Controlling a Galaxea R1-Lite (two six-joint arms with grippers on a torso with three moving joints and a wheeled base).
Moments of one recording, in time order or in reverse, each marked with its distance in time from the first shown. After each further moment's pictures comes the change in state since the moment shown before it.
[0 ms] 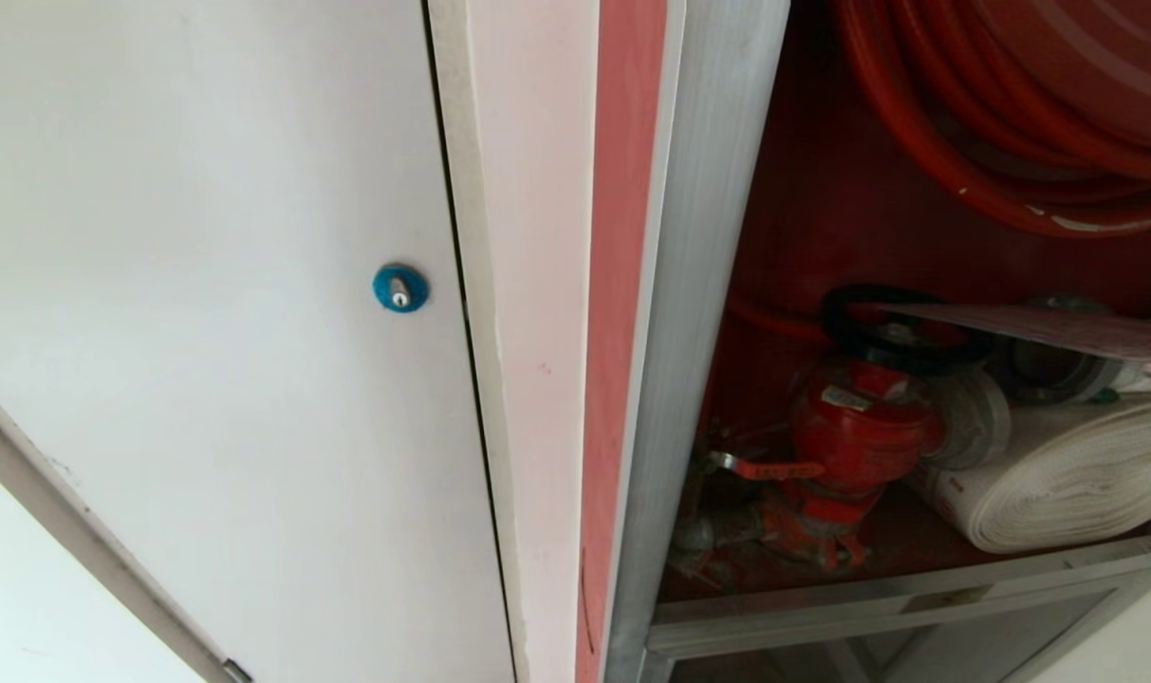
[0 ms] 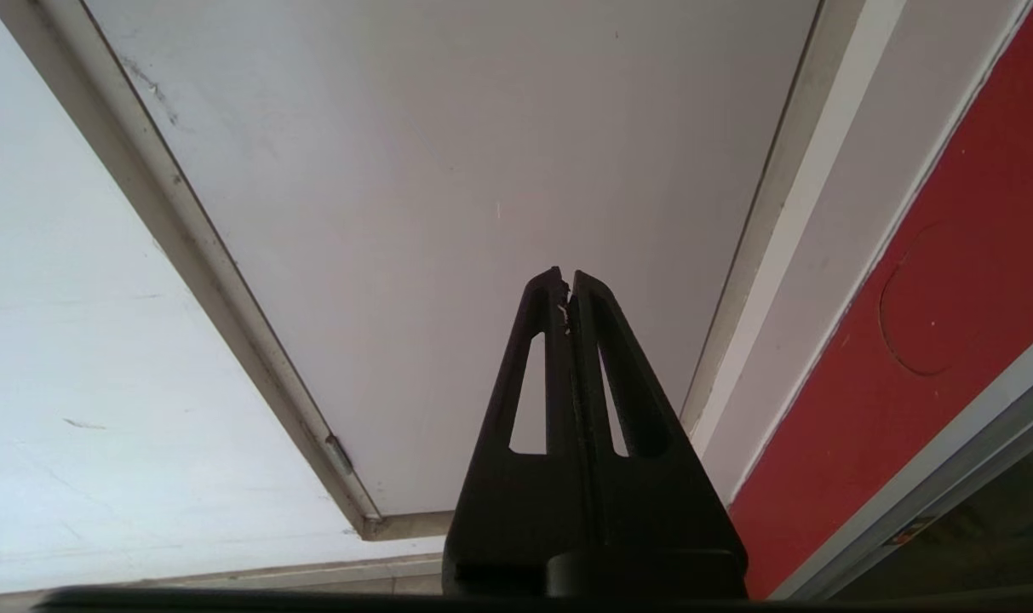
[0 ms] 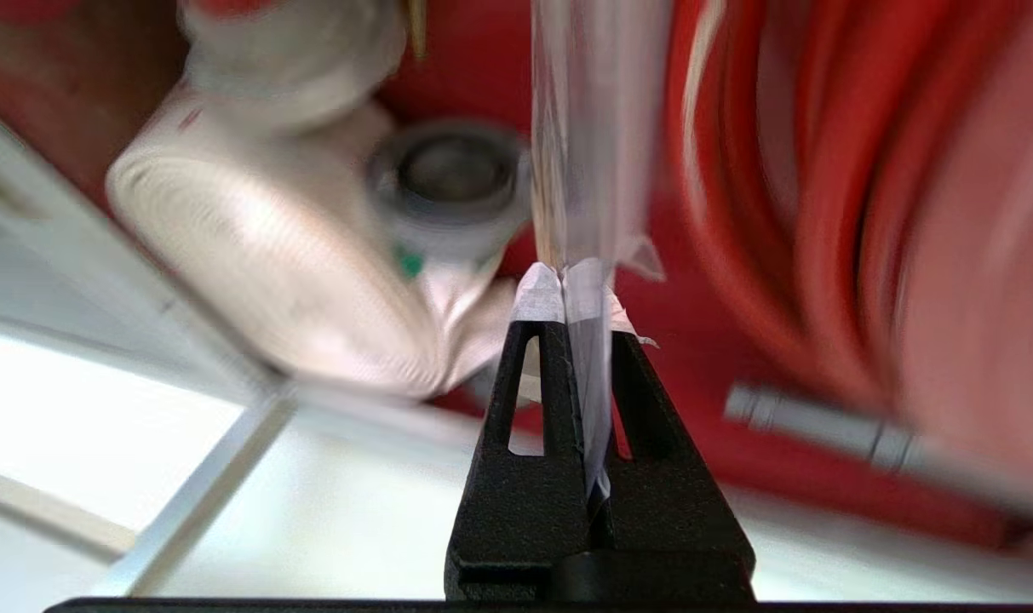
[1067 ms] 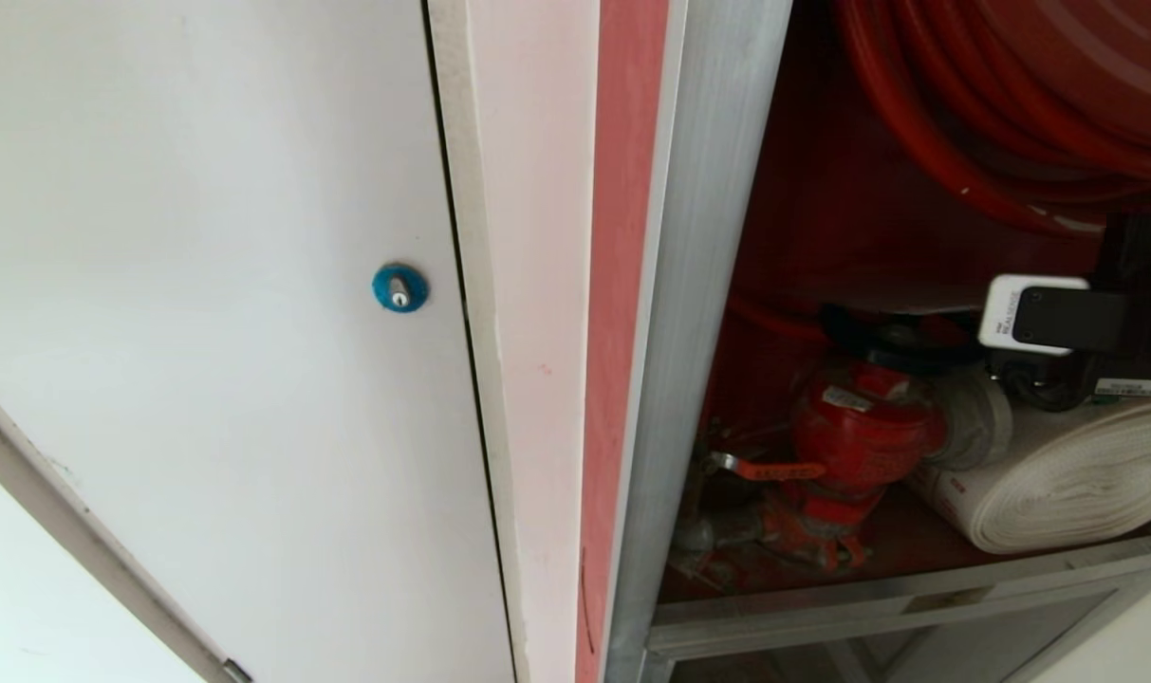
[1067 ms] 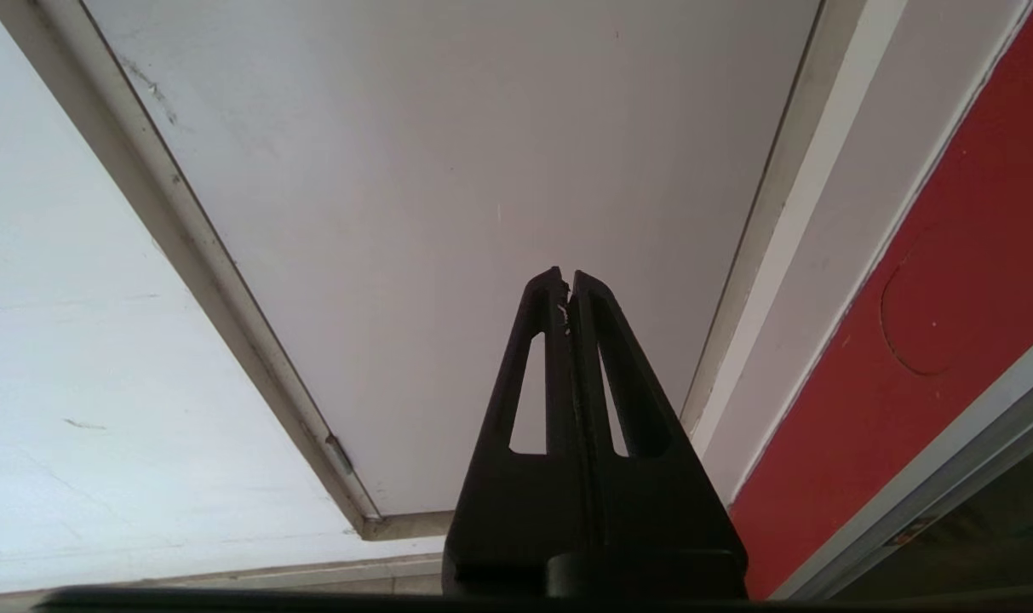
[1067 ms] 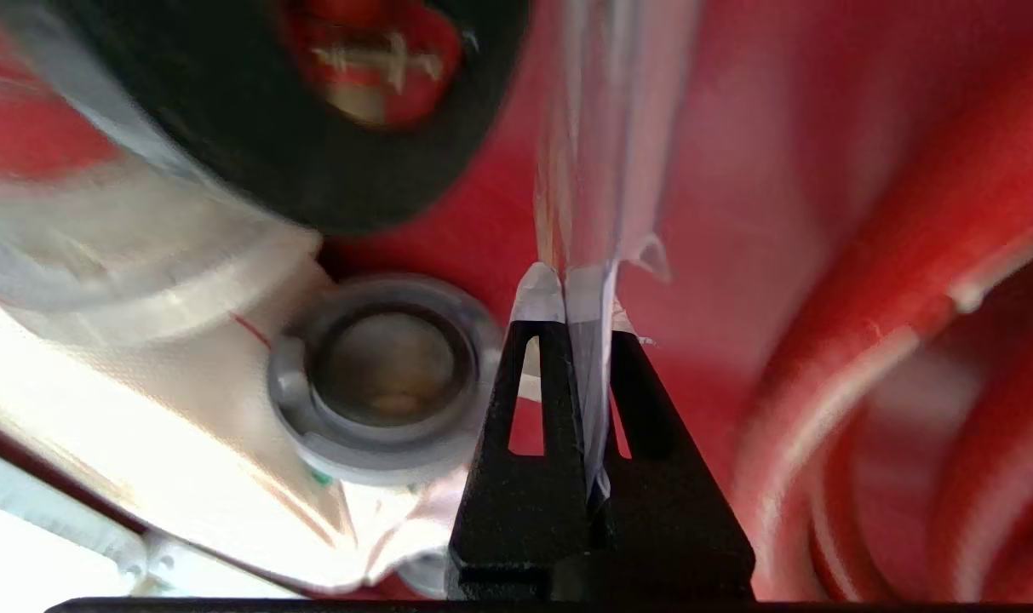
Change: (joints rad) left arm 0.000 0.000 0.000 0.000 0.000 0.000; right arm -0.425 0.303 0.084 -0.479 0.500 -0.259
